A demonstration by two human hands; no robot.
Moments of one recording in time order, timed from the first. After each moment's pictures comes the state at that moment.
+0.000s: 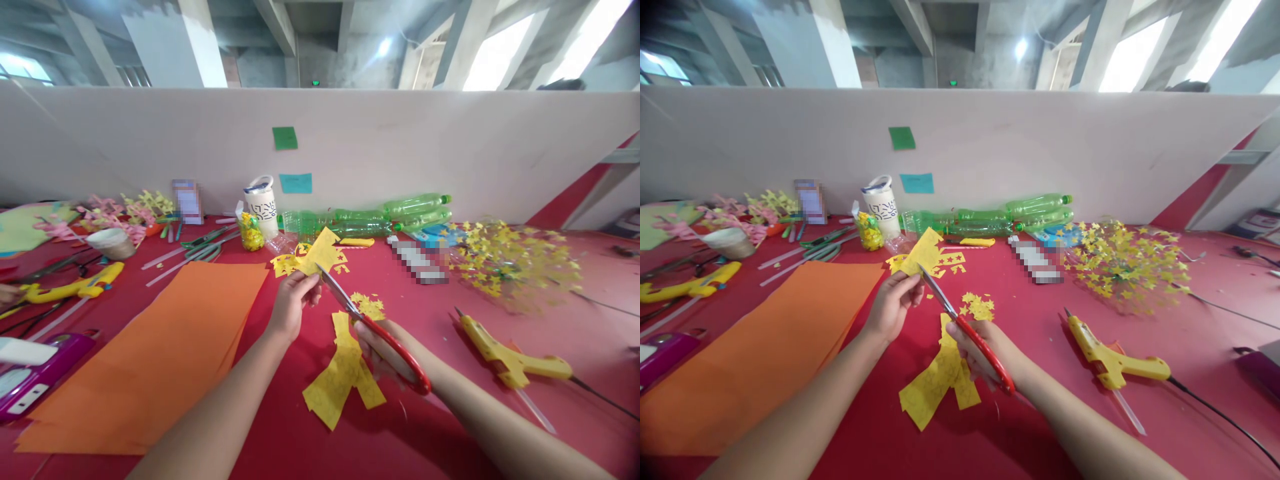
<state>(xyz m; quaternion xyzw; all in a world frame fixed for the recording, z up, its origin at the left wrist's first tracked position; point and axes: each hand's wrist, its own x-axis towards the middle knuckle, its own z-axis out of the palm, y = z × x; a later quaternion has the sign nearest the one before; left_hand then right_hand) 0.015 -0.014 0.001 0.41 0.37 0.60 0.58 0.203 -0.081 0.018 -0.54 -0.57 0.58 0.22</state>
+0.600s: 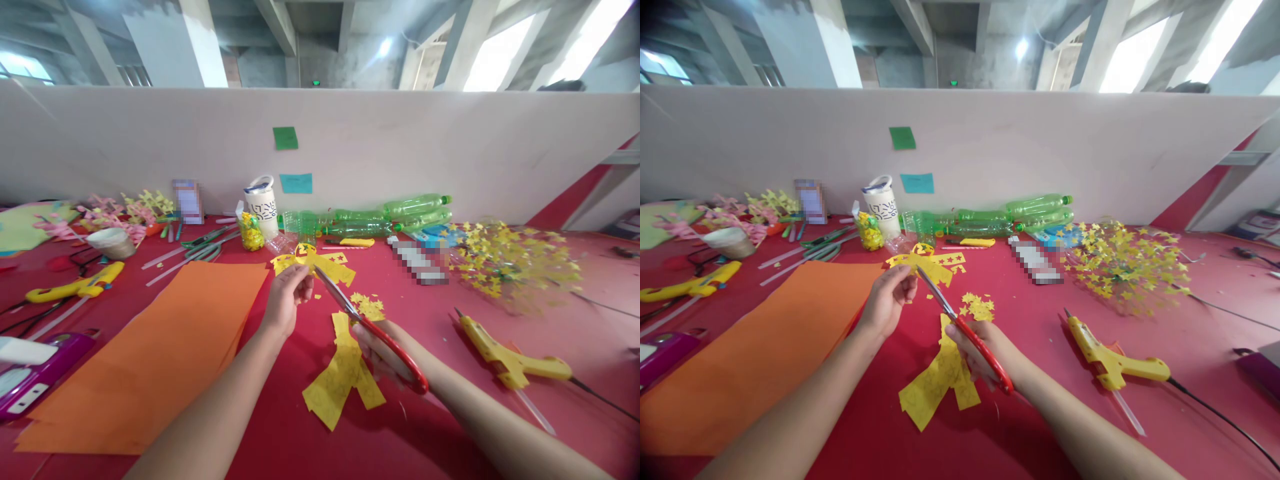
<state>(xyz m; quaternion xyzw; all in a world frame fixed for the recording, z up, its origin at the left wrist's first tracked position) 0.008 -0.007 0.005 0.40 0.36 0.62 0.57 0.201 -0.082 0.023 -0.54 -0.57 0.58 0.22</state>
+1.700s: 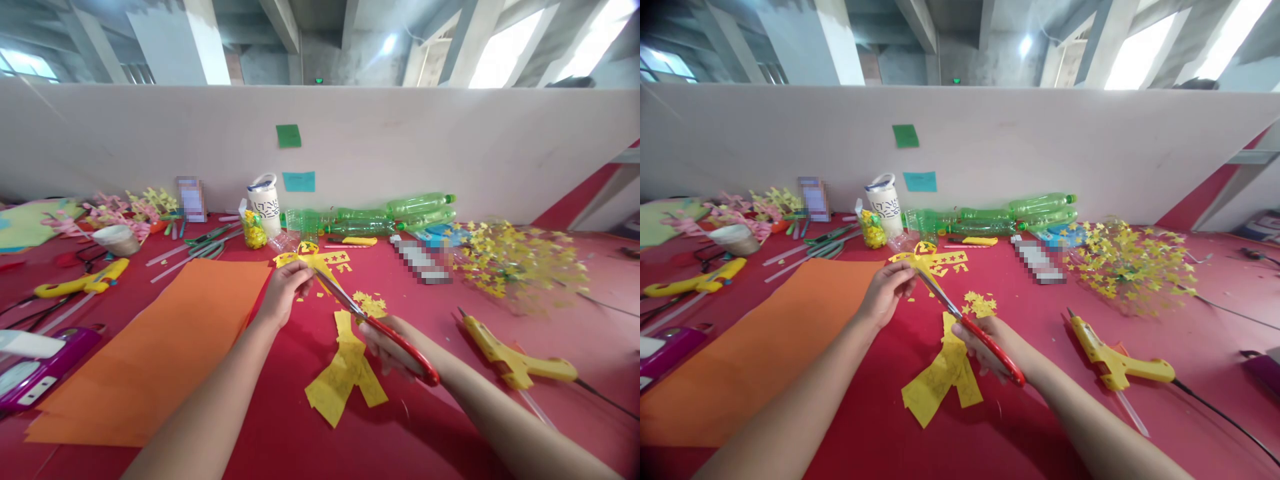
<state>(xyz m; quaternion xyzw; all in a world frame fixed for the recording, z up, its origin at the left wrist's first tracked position) -0.009 0.000 0.007 0.49 0.39 0.57 0.53 0.216 -0.074 0.019 -0.54 -0.62 0.55 0.17</state>
